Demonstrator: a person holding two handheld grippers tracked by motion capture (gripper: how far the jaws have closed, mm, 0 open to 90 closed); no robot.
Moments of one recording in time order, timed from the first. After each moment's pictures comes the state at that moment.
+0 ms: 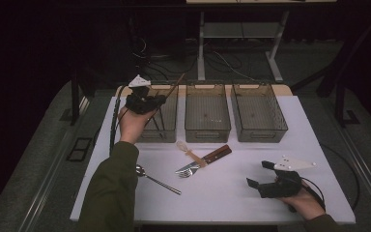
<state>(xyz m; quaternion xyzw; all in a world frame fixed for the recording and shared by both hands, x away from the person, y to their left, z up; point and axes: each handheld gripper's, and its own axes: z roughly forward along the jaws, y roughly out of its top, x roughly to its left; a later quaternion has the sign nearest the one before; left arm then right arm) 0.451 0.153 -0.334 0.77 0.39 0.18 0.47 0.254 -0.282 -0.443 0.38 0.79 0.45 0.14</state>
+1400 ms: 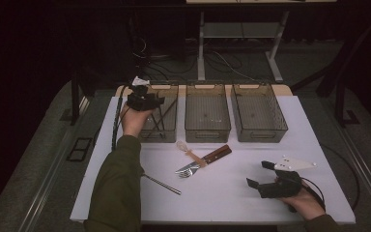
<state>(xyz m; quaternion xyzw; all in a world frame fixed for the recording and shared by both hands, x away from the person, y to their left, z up) 0.485 0.164 -0.368 0.76 0.44 0.20 0.44 0.254 -0.282 -0.444 0.38 0.79 0.46 0.14</state>
